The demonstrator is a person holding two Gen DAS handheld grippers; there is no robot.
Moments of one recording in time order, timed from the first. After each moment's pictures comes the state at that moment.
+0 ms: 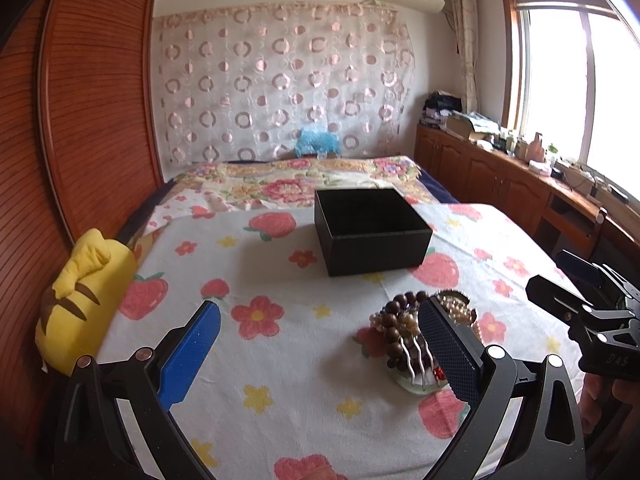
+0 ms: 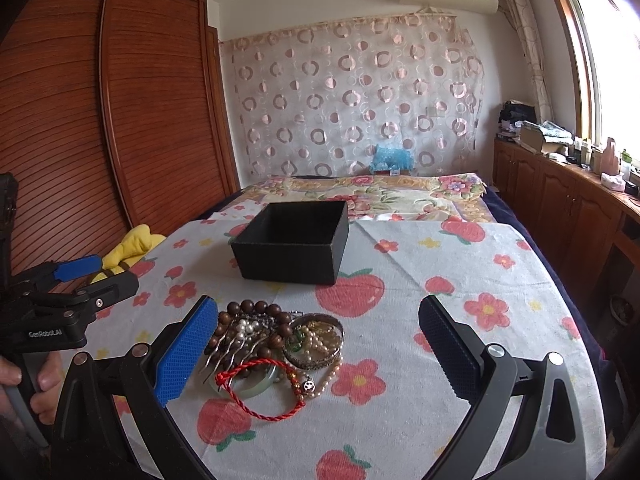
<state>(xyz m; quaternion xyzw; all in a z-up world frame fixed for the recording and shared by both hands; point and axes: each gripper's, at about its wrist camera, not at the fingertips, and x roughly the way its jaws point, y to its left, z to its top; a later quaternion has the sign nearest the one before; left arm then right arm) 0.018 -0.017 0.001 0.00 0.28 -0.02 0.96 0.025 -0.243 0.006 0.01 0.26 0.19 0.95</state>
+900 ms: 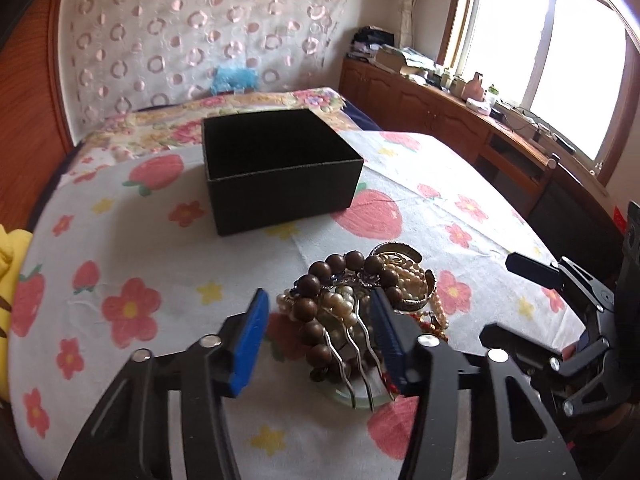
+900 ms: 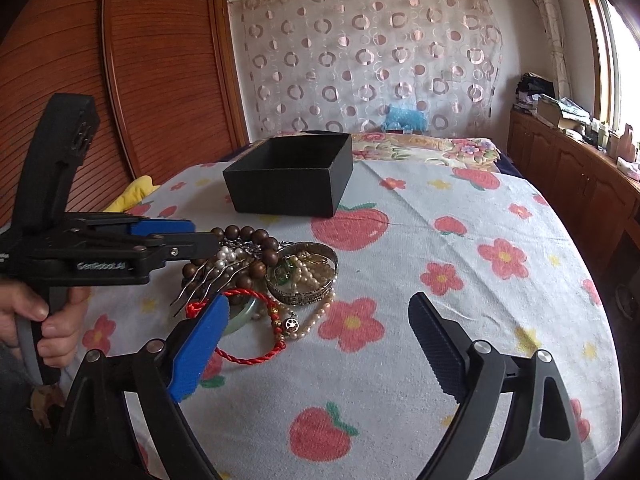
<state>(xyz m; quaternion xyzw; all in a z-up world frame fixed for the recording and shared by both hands) 0.088 -0.045 -0.061 -0.01 0.40 -0.17 0.90 0.032 -0.248 -0.045 -0.01 0.33 0.21 0.92</state>
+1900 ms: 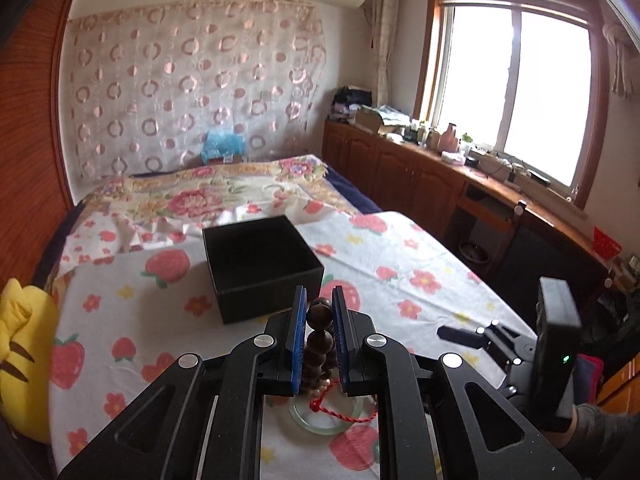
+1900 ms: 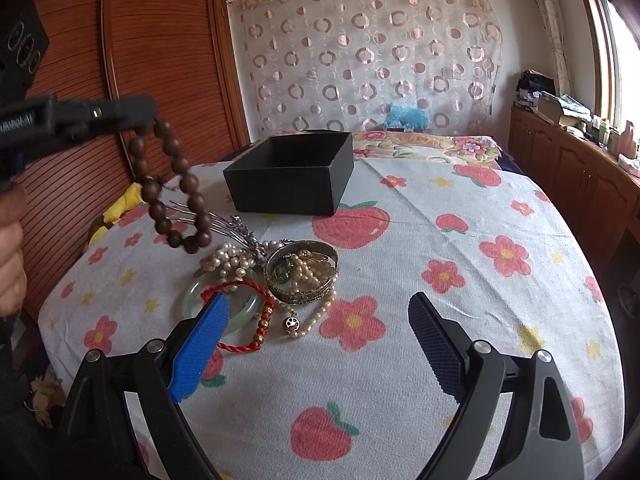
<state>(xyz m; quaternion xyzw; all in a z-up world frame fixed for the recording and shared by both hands) 0.042 -0.049 0.039 0.00 0.28 -0.19 0.94 0.031 -0.247 -0.046 -0.01 0.33 0.22 0.92</state>
